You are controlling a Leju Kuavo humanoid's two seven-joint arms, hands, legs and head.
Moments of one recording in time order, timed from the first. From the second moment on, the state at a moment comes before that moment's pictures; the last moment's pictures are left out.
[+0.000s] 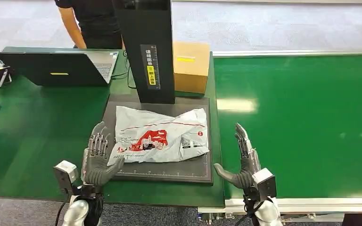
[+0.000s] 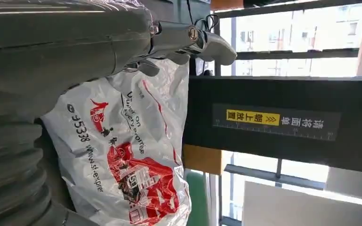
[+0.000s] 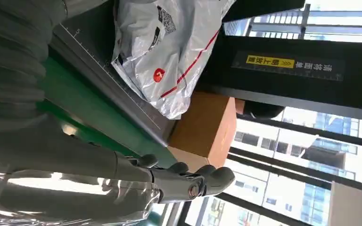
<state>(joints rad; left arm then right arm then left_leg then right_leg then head) -0.02 -0.17 -0.06 -1.37 -0.06 -0.18 -0.62 -0.05 0.12 0.04 -1.39 0.12 0.05 -0.60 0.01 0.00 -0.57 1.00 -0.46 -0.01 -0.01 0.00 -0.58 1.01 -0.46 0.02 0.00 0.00</state>
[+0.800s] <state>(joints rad) -0.03 -0.16 -0.06 -1.36 -0.06 -0.17 -0.62 -0.03 0.12 -0.02 -1.46 0.12 0.06 -0.64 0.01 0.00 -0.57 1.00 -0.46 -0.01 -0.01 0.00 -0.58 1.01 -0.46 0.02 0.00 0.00</state>
